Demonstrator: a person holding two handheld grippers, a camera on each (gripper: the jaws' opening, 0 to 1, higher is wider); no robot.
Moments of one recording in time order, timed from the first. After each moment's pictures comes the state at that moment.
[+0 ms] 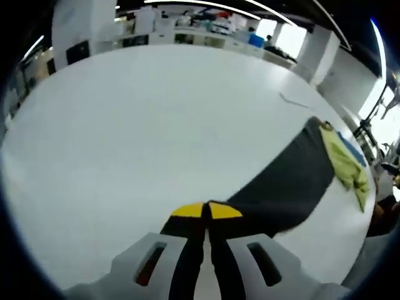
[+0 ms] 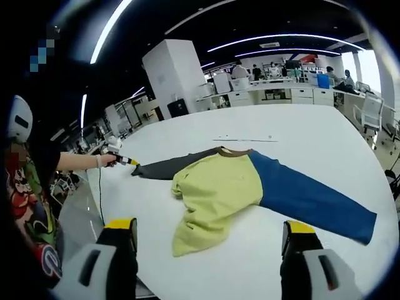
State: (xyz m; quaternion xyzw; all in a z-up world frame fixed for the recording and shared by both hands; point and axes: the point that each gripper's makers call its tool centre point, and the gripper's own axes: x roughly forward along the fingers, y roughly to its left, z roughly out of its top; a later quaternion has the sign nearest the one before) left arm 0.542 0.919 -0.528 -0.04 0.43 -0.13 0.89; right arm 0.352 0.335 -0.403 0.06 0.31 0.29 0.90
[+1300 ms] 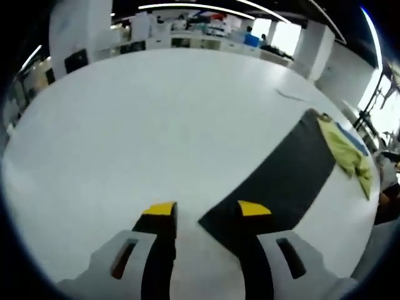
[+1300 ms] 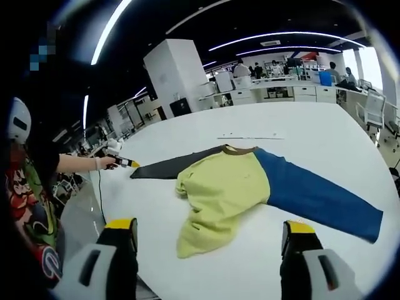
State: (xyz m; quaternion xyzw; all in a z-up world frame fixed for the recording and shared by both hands) left arm 0.523 0.929 -0.524 -0.01 0.41 -0.13 0.90; right arm 0.350 0.350 -0.408 0.07 0.32 0.30 0.90
